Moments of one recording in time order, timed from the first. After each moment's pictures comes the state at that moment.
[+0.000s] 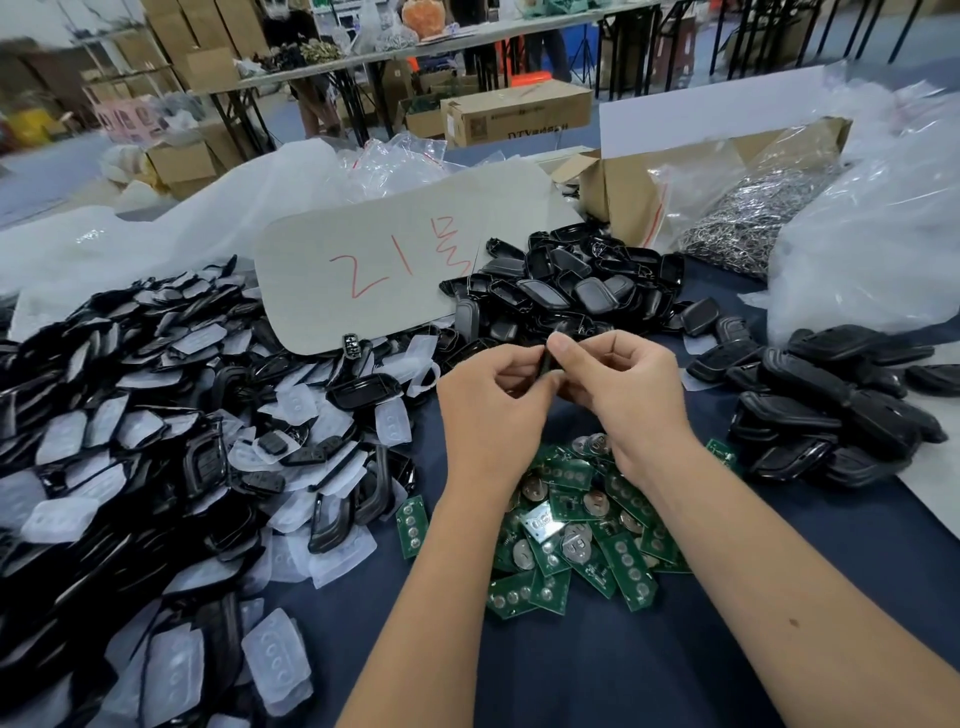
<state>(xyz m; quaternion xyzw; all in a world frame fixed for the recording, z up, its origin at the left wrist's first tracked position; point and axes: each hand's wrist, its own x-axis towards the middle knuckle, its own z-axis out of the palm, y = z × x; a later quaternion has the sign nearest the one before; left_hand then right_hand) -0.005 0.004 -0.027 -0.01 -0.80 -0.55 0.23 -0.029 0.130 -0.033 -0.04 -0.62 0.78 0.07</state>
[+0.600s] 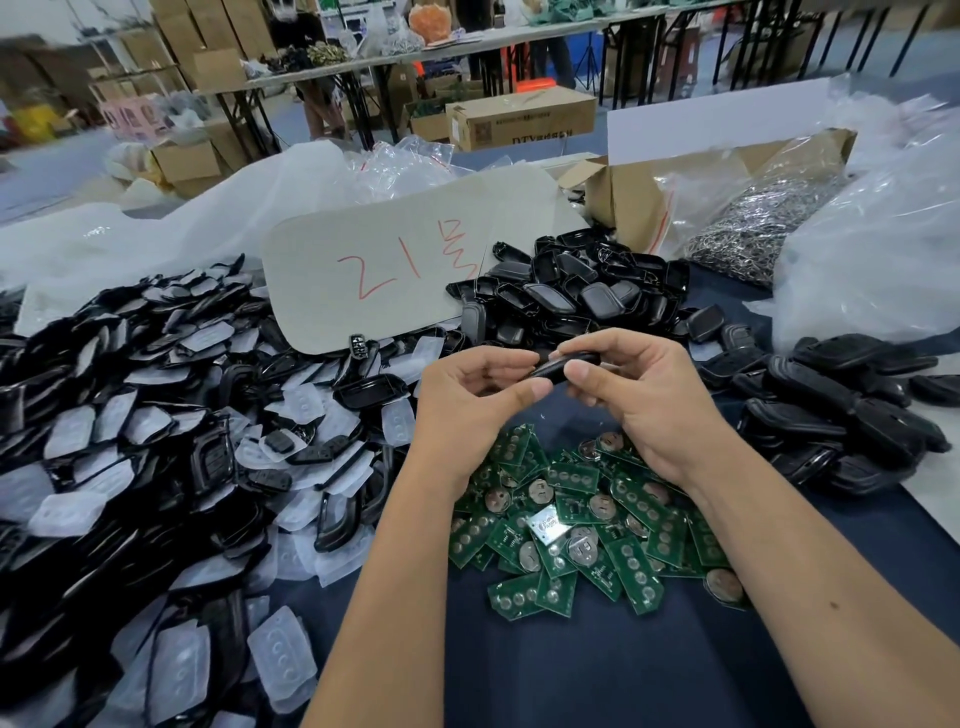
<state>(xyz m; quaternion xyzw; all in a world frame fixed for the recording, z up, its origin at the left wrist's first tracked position) -0.006 -0.033 -0.022 -0.05 -0.73 -0.68 0.11 -0.030 0.157 -0.027 0.16 -0.62 0.77 -0.02</state>
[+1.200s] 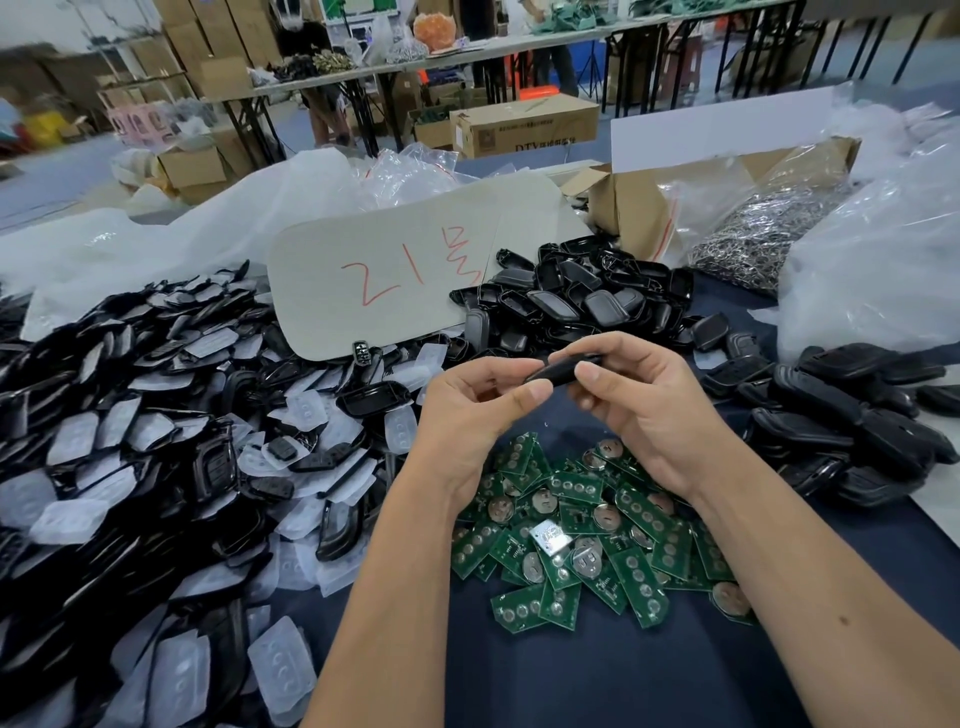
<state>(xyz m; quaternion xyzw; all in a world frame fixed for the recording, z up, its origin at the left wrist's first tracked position) -0.004 -0.033 -0.020 -0.03 -0.63 -0.77 0.02 -0.028 0.154 -0.024 0.15 -0.53 0.83 -0.07</state>
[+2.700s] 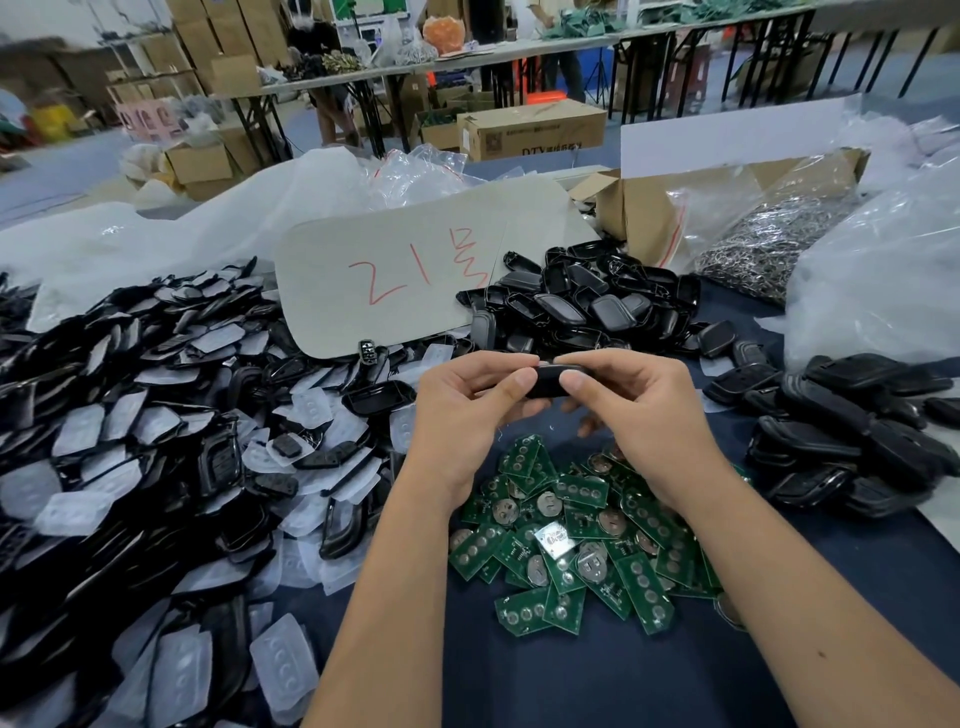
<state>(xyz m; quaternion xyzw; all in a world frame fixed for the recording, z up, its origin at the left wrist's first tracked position) -0.003 -0.037 -0.018 -0.03 -0.62 -0.78 0.08 -0.030 0.143 -0.035 0.15 -0.68 0.72 0.06</state>
